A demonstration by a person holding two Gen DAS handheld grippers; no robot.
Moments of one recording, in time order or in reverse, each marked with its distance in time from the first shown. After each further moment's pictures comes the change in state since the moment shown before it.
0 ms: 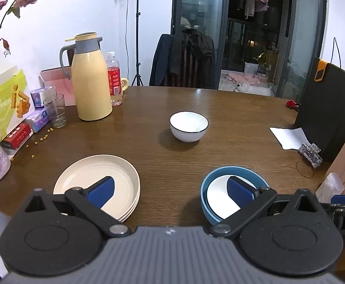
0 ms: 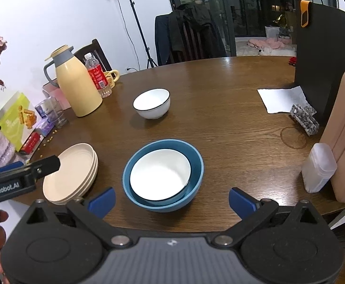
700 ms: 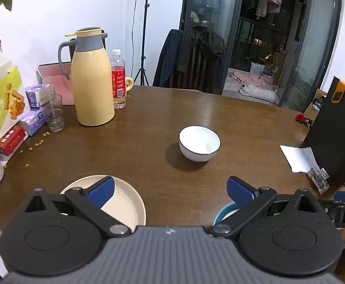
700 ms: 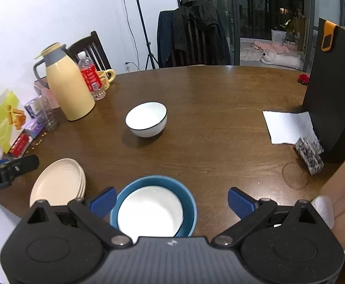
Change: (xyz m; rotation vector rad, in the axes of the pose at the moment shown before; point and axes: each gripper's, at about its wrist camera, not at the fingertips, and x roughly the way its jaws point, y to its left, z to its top) left arm 0.054 0.030 0.073 -0.071 0.047 -0.016; right arm 0.045 0.003 0.093 -0.082 0.049 -0.049
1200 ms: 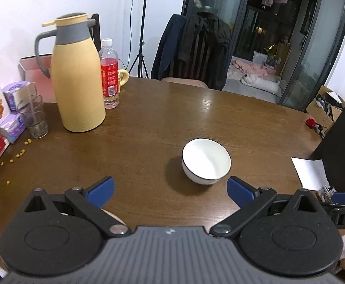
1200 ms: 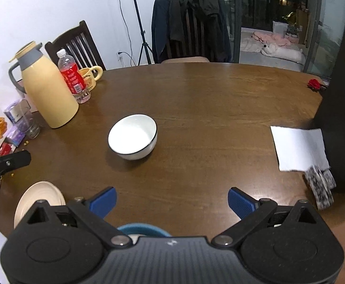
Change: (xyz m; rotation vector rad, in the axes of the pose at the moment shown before) left arm 0.096 0.008 0.072 -0.024 0.096 -0.015; right arm 0.085 -0.008 0.090 -0.011 0.081 -0.022
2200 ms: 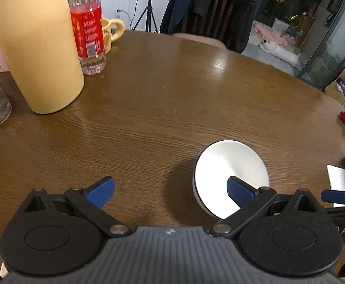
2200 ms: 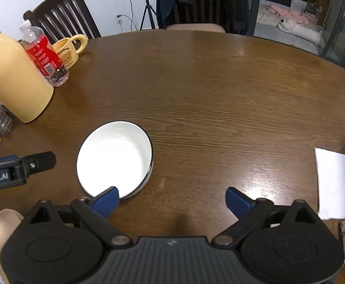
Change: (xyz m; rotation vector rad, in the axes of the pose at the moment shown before) left arm 0.177 0.001 0.049 -0.075 0.251 0.040; right arm 0.168 0.013 0.095 -0.048 0.209 0.003
